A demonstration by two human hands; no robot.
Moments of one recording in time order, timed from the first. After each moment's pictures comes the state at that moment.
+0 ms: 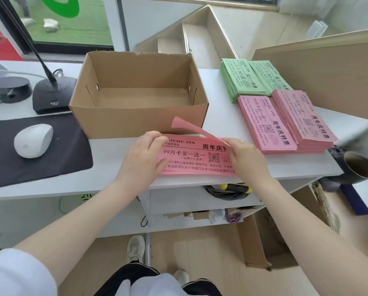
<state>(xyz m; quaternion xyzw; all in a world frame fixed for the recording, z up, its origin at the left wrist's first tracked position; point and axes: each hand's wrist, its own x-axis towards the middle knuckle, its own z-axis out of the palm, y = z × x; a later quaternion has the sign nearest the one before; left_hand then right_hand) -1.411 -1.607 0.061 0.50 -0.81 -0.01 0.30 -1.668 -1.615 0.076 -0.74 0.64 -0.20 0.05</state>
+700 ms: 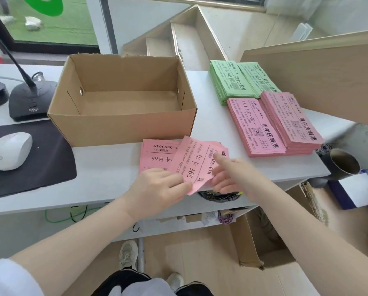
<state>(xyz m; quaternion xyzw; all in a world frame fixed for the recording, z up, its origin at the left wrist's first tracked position) -1.450 -1.588 0.066 0.24 -0.91 0.10 0.32 -1.668 -1.596 0.109 -0.44 0.69 -0.20 0.54</state>
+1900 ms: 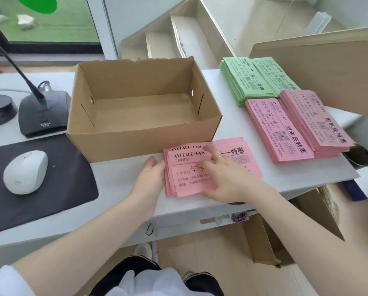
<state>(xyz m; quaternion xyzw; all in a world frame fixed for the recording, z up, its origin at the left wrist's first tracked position) -1.417 -1.631 0.077 0.59 -0.32 -0.64 0.39 -1.599 -1.635 0.100 -0.80 0.56 0.12 0.17</state>
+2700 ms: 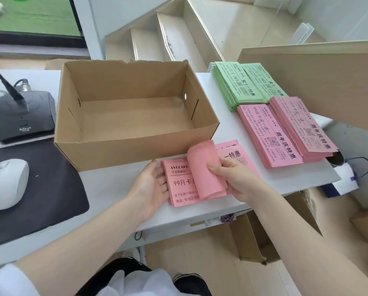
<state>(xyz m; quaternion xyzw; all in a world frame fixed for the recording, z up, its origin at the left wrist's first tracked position) -1.417 -1.653 0.076 0.49 -0.13 -0.79 0.35 -1.607 -1.646 0.095 -0.32 0.60 -0.32 0.66</state>
